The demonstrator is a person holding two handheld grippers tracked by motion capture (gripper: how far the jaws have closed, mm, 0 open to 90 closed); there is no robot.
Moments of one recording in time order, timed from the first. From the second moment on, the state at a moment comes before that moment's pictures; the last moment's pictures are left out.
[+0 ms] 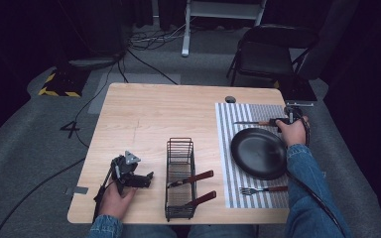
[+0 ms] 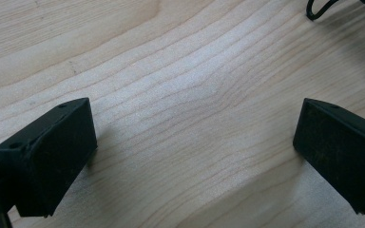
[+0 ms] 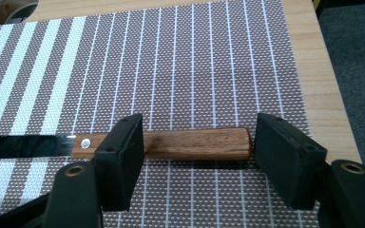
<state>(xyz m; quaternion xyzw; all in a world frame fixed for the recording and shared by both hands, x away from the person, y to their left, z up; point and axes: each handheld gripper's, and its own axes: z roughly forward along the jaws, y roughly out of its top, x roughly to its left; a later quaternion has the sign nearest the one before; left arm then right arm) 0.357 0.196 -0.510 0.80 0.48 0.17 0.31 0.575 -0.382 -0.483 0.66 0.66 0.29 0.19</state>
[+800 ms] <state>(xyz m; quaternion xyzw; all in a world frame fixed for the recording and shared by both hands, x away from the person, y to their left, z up) 0.357 0.196 -0.510 0.80 0.48 0.17 0.31 0.529 -0.356 -0.394 0.56 0.69 0.39 0.23</state>
